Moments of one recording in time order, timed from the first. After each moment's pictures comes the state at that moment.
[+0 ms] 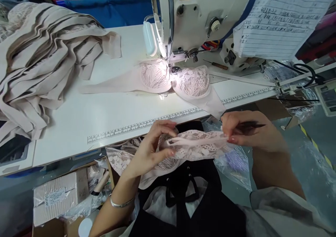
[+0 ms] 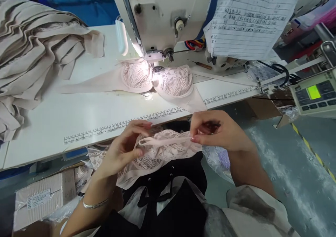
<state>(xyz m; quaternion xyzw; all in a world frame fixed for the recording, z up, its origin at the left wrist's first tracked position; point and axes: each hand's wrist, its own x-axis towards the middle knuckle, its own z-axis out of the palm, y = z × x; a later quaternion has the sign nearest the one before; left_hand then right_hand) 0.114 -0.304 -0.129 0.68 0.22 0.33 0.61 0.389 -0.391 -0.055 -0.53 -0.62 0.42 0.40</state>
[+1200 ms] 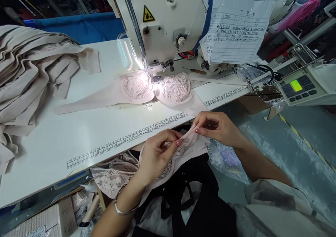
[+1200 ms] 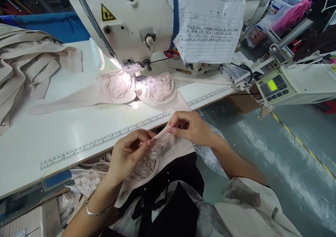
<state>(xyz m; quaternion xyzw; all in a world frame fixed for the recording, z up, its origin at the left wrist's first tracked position) 0.165 -0.313 -0.108 0.68 0.24 0.30 0.63 0.383 -0.387 -0.078 -0.56 -0.56 0.41 0.45</state>
